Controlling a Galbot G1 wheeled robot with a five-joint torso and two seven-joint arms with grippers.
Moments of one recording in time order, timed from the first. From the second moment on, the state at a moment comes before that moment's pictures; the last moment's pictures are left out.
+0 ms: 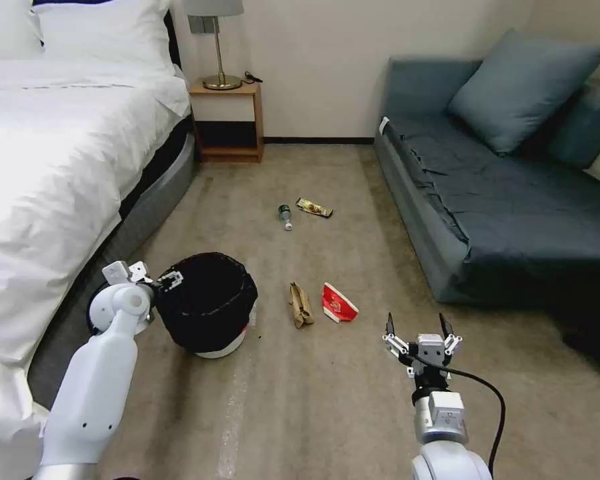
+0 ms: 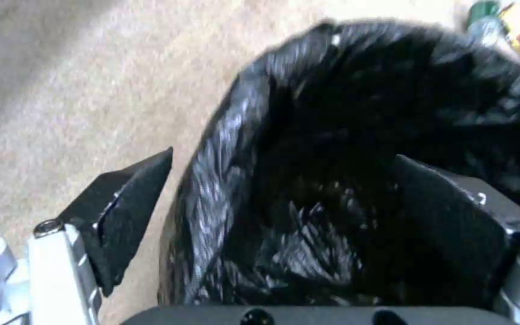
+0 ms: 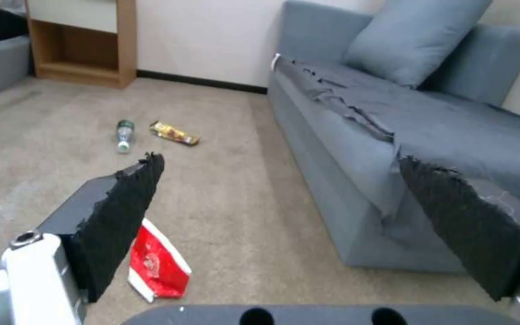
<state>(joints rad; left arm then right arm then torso) 0.79 -1.18 -0.51 -1.43 -1.01 0.73 -0.57 -1.62 1.54 0.47 2.09 -0.17 -0.02 0.19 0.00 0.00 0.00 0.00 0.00</state>
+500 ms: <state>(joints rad) 0.77 -1.20 -0.52 -1.36 -1.02 0.74 -0.61 -1.60 1.54 0.47 2.07 -0.17 -0.01 0.20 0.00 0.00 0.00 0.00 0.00</state>
